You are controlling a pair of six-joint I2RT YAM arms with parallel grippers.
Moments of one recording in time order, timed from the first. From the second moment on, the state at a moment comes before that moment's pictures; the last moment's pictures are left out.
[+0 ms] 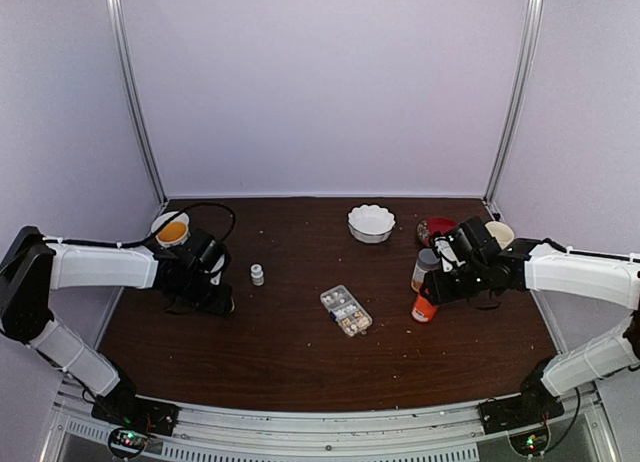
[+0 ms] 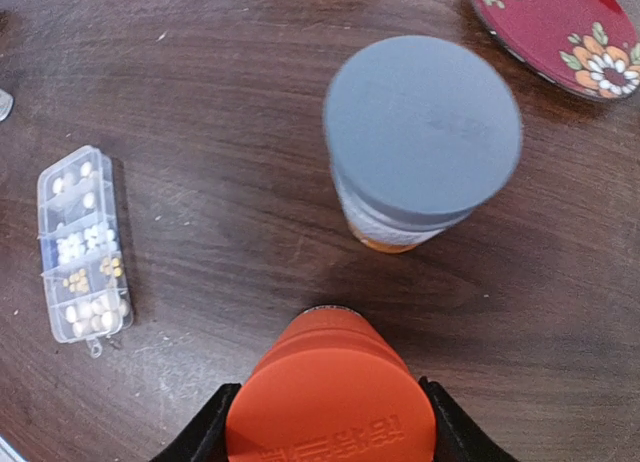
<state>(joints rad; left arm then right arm) -0.60 1.47 0.78 -0.43 -0.11 -0.38 0.58 1.27 0.77 -0.45 0.10 0.35</state>
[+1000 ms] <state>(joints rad) -0.59 1.60 0.89 -0.41 -0.20 -0.37 0.85 1.44 0.97 -0.45 0.17 0.36</state>
